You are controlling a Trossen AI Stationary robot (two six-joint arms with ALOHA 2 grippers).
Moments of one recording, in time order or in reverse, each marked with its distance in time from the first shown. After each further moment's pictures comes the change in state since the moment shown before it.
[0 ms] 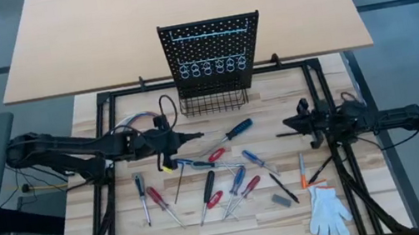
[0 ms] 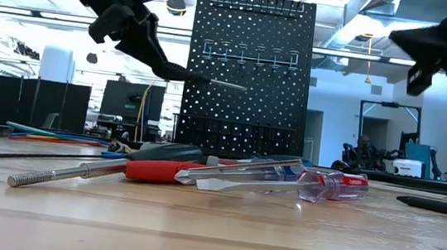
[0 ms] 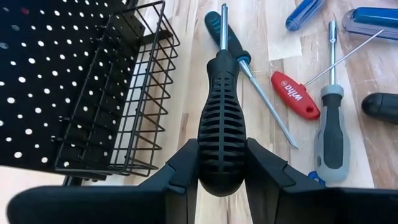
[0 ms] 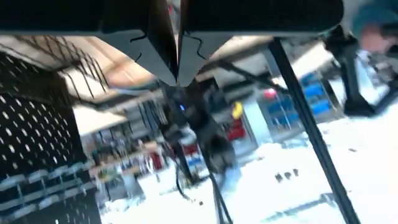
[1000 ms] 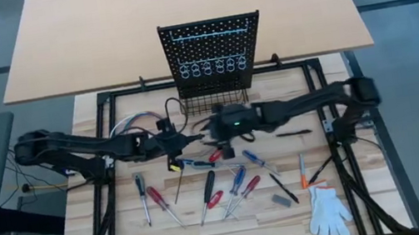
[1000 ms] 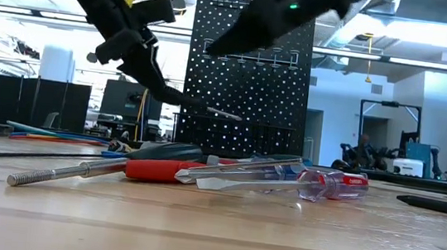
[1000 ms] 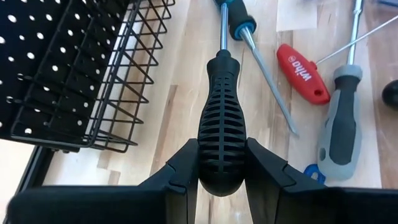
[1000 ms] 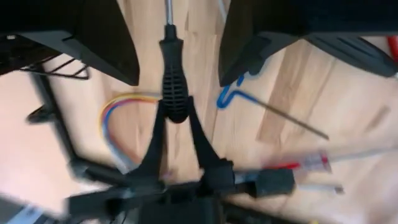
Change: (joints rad) left arm 0.003 0.134 0.001 0.015 -0.024 -0.140; right arm -0.027 1.744 1.250 -0.318 -0.031 -0.641
